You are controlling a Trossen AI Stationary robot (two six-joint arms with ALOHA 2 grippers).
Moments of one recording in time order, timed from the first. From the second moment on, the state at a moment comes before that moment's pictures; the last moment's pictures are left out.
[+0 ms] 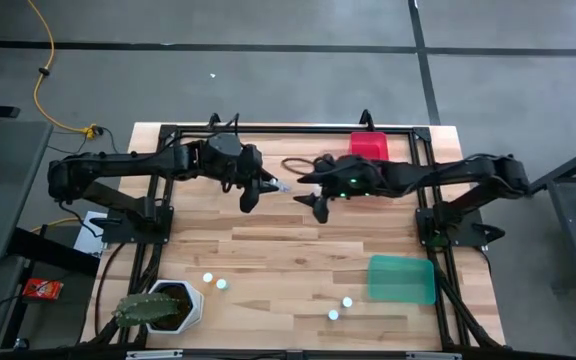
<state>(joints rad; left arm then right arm) 0.31 1.28 1.03 -0.29 0.19 -0.16 -0.04 1.43 1.08 -0.10 0.05 0.18</state>
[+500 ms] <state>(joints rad) 0.27 1.29 1.03 -0.29 0.07 -0.09 -0.07 1.58 1.22 -0.13 -0.04 0.15</state>
